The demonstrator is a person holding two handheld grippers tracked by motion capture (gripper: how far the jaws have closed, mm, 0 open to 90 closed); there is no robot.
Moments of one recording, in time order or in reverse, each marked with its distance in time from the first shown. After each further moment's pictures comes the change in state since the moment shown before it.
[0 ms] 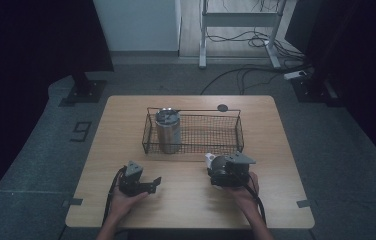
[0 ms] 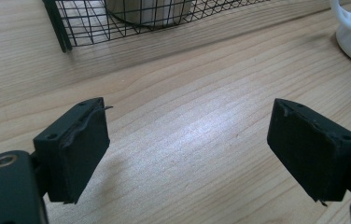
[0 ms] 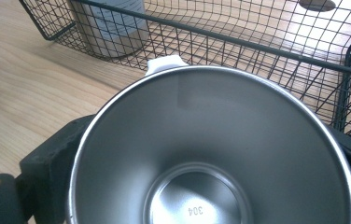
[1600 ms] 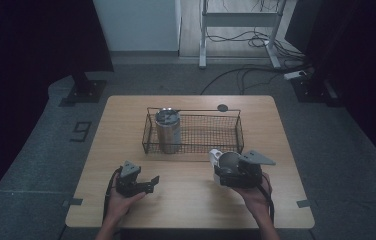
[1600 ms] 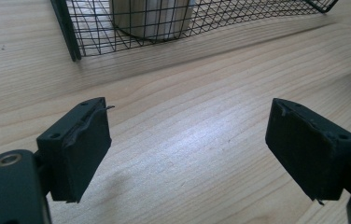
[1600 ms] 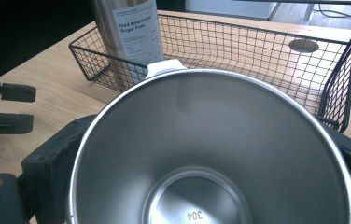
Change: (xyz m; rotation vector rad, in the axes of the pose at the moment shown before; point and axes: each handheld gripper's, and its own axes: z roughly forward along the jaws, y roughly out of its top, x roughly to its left) left arm -0.001 0.001 -0.012 -0.043 -0.009 -0.032; right arm -0.003 0.025 -0.059 -0.101 0.066 0.038
